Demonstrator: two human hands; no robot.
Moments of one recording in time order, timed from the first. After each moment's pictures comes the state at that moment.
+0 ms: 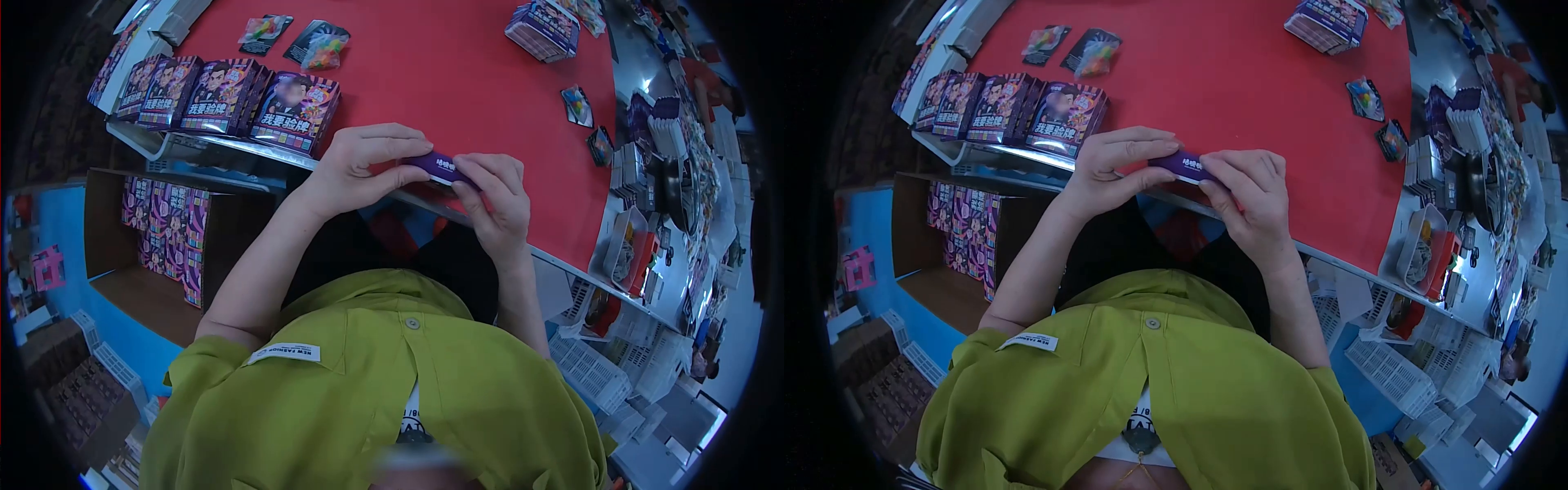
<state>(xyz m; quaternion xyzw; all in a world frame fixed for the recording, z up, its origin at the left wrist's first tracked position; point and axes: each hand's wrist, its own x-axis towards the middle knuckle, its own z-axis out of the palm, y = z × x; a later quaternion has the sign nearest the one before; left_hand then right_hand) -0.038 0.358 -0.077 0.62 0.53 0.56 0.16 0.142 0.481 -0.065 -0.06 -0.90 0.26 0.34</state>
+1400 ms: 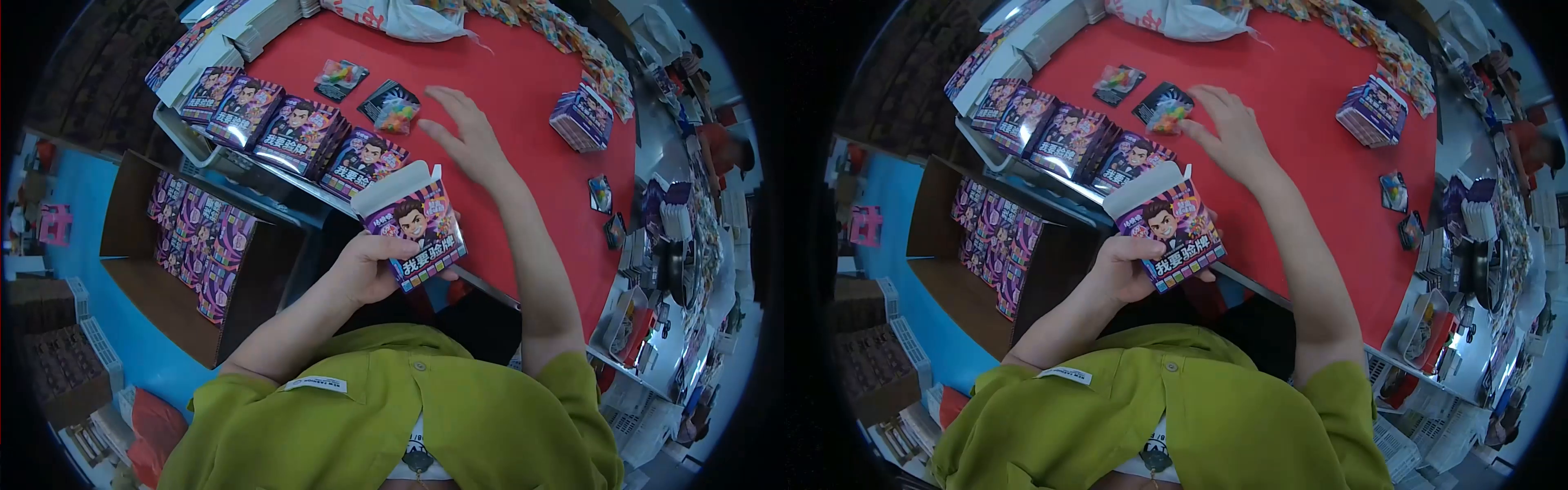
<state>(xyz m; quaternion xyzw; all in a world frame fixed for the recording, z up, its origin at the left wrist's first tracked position) -0.028 0.311 -0.058 0.06 0.18 0.79 0.58 -0.042 0.529 -0.061 -0.03 -0.94 0.28 0.20</state>
